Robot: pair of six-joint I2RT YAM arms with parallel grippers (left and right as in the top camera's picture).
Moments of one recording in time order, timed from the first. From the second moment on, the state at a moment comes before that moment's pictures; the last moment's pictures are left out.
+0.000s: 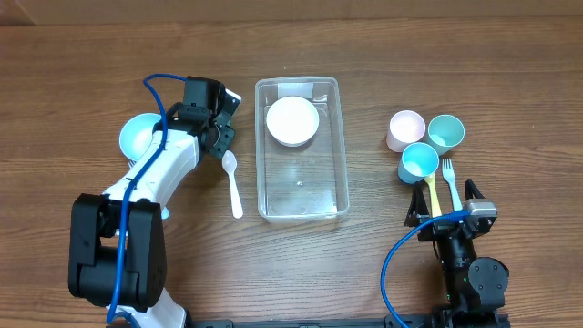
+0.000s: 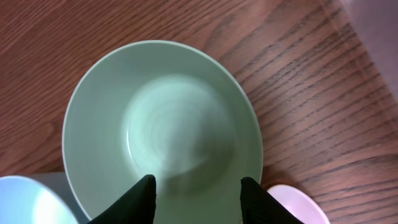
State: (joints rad) left arm -0.17 1.81 1.17 -0.44 -0.12 0.35; right arm 0.04 0.01 0.02 -0.04 0.00 0.09
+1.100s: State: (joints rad) left arm -0.17 1.79 1.15 -0.47 -0.01 0.31; right arm 0.04 0.01 0.02 -0.03 0.00 0.09
